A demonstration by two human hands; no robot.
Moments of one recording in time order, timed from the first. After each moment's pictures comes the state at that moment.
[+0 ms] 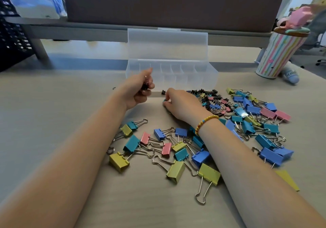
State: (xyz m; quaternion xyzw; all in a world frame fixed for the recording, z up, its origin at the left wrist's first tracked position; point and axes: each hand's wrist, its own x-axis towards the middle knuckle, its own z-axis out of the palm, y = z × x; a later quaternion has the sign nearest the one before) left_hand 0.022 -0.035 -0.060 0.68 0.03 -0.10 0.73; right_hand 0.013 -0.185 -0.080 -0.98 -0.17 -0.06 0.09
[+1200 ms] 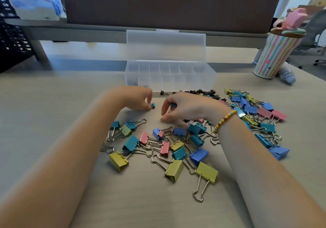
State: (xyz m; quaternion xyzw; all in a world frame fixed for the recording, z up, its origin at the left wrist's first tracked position) left_hand 0.010 -0.033 -0.051 0.98 -0.13 -0.13 0.05; right_hand -0.023 -0.200 -0.036 -0.94 -0.24 0.17 0.19
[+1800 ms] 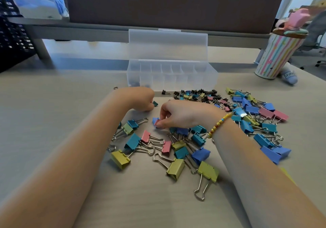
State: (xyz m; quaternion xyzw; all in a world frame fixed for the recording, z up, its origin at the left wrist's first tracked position) left_hand 0.017 -0.039 -0.061 0.98 -0.15 -0.10 0.01; right_hand -0.030 -0.183 -0.045 -0.94 -0.26 0.19 0.10
